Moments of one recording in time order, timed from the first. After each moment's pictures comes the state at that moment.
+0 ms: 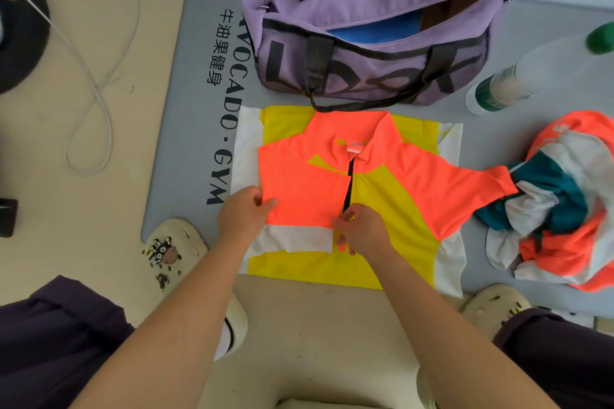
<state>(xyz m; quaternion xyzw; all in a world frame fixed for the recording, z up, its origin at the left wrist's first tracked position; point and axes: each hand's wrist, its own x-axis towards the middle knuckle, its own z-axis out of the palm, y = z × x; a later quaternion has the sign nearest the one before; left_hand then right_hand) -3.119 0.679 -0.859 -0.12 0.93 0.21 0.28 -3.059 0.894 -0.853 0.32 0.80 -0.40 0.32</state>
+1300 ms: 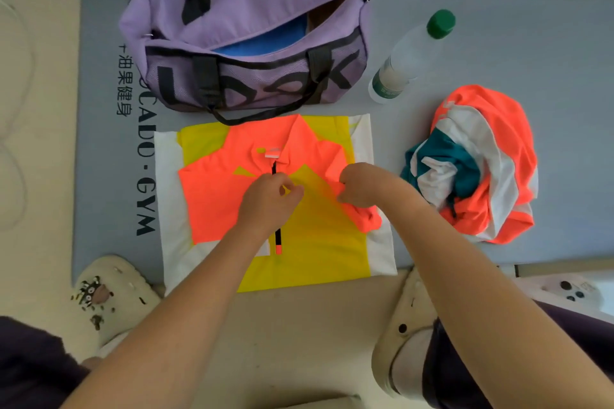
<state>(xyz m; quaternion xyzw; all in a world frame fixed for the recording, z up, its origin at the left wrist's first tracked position) -3.120 0.839 -0.817 0.07 0.89 0.32 0.32 -3.104 1.036 -0.781 0.11 0.86 -0.15 0.47</state>
